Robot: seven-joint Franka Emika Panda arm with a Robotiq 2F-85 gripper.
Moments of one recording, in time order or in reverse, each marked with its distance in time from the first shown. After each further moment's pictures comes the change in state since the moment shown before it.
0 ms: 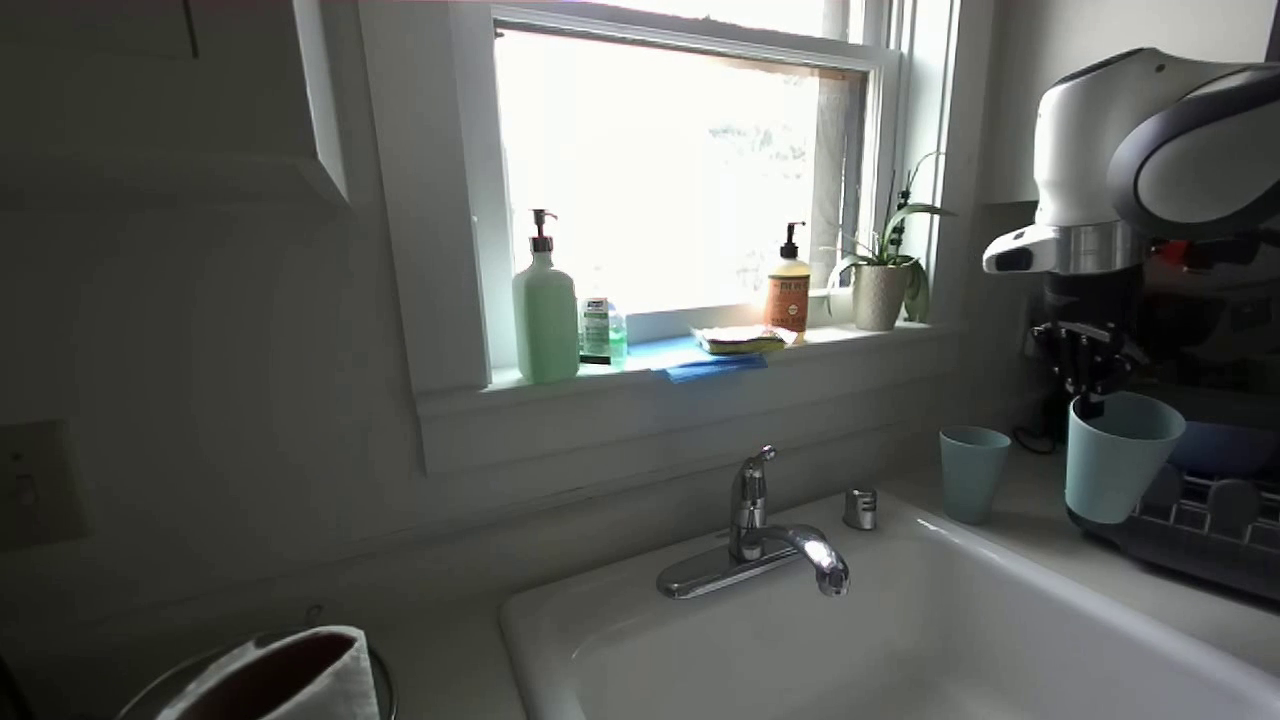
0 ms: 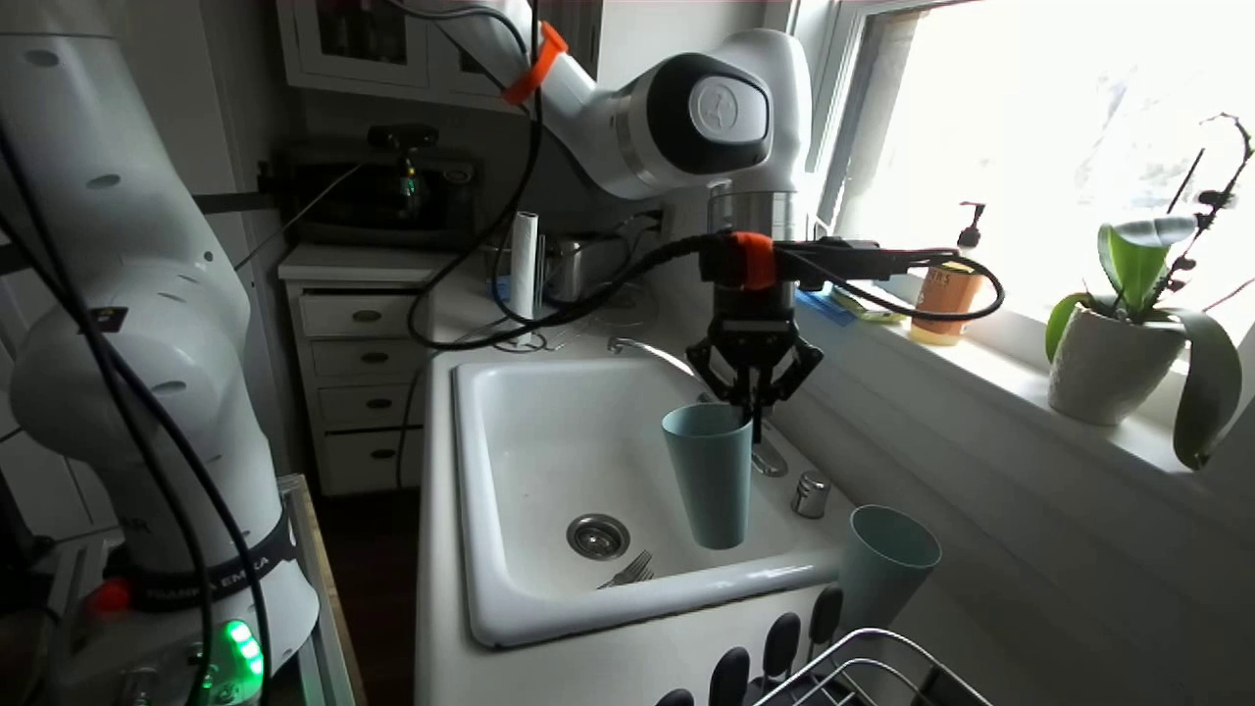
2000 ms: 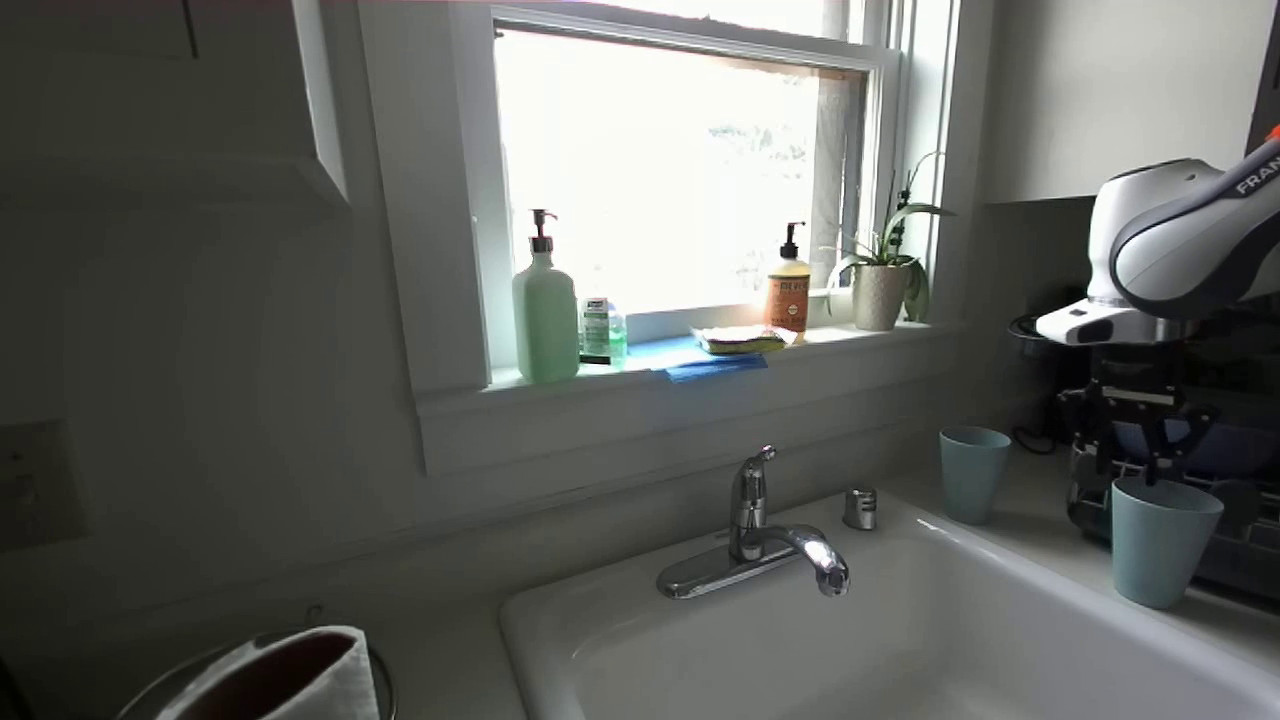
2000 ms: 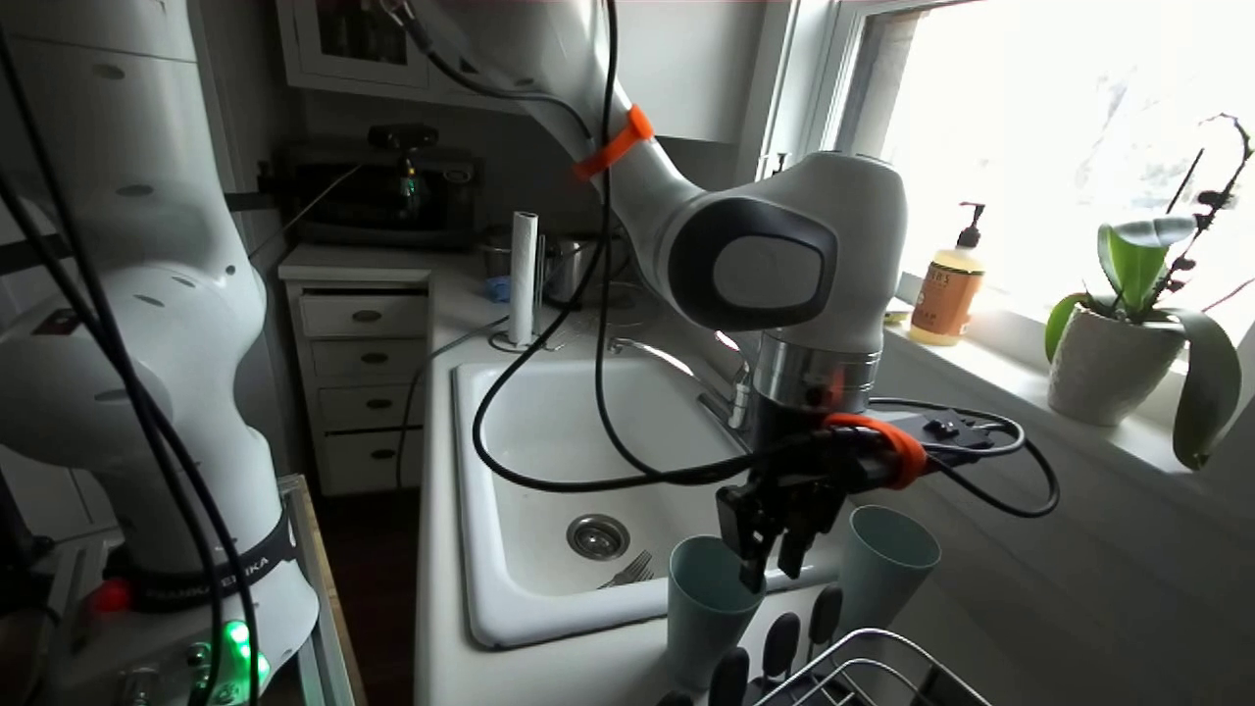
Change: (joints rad) arm -0.190 0.198 -0.072 -0.012 0.230 0.204 -0.904
